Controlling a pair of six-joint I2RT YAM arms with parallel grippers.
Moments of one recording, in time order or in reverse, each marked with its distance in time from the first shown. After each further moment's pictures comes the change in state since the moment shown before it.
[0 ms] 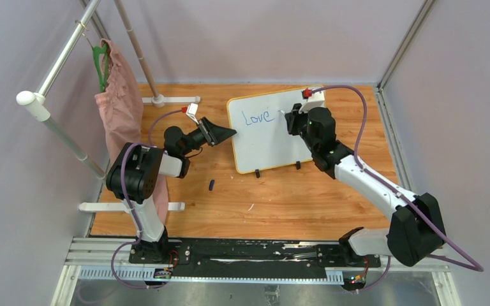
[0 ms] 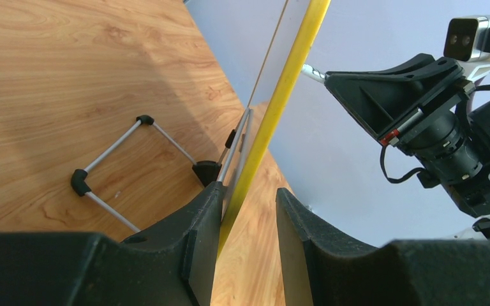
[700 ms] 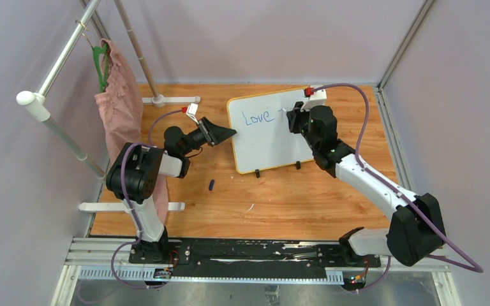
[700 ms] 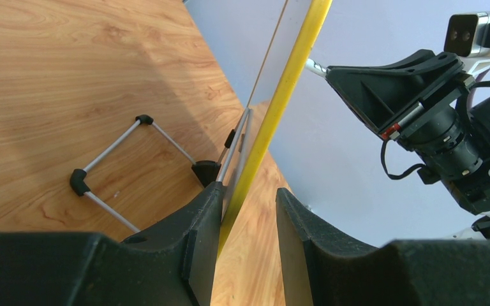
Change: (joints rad) left arm 0.000 0.000 0.000 0.001 0.000 -0.003; right arm -0.016 0.001 0.014 -0.008 0.003 0.003
